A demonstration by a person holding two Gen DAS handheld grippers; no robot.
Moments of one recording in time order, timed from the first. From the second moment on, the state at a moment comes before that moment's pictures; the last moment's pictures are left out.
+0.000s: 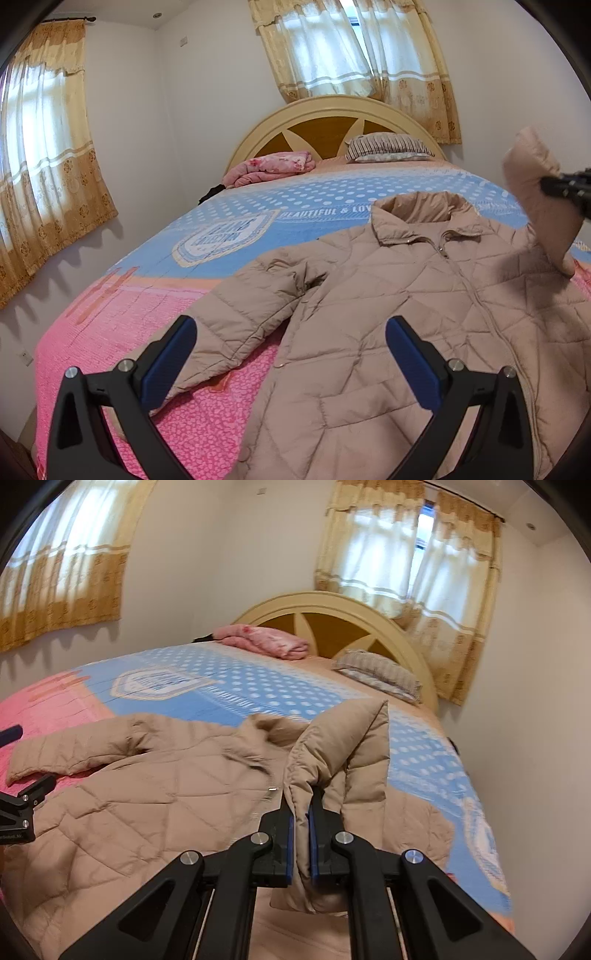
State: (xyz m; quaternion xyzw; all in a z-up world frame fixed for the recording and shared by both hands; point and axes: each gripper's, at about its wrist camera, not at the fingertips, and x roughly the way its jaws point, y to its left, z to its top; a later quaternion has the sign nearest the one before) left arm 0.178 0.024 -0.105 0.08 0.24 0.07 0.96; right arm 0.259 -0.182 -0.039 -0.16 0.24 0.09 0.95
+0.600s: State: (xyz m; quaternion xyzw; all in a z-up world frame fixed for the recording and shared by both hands) left arm 0.181 0.035 -0.108 0.08 0.25 0.09 0.96; right arm 0.283 -0.113 -0.122 -0.13 0.32 0.17 0.92
